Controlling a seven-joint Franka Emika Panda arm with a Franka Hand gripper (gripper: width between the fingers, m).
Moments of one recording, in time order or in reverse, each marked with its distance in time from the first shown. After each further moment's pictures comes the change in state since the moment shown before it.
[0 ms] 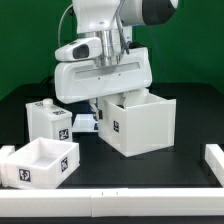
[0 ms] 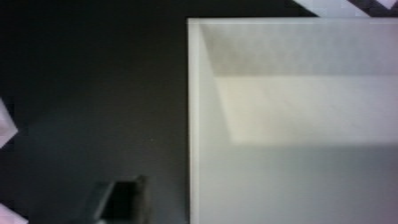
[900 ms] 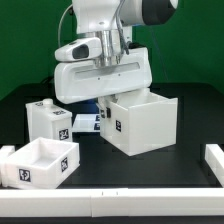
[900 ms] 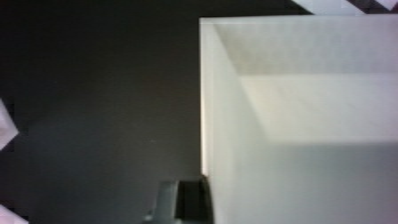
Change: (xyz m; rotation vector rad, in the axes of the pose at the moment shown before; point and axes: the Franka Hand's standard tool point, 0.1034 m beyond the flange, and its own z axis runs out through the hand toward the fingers) arm 0.000 -0.001 0.000 0.007 -0.005 0.020
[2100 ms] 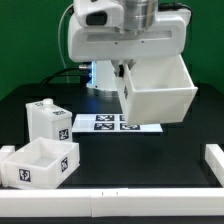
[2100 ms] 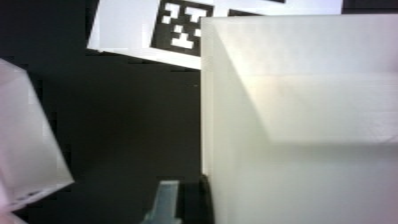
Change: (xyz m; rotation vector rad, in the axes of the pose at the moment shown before) arm 0.051 -0.015 -0.078 0.052 -0.611 0.314
